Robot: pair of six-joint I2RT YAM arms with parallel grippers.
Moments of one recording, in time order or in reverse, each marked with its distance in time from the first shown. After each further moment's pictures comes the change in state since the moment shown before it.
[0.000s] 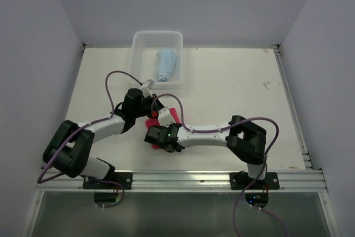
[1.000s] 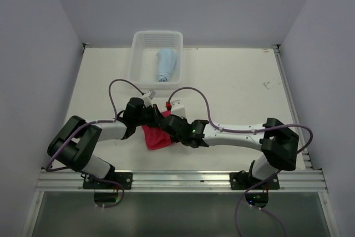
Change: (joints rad) left arm -0.013 0.076 -0.128 0.125 -0.011 0.027; right arm -0.042 -0.239 -0.172 0.224 -0.172 -0.008
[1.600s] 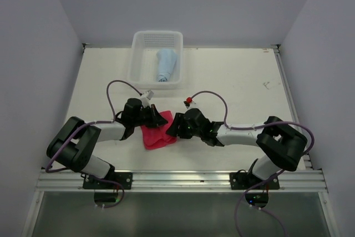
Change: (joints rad) left arm 0.030 -0.013 -0.026 0.017 0.019 0.001; right arm -0.263 -0.123 -0.426 0.692 -0.539 0.262
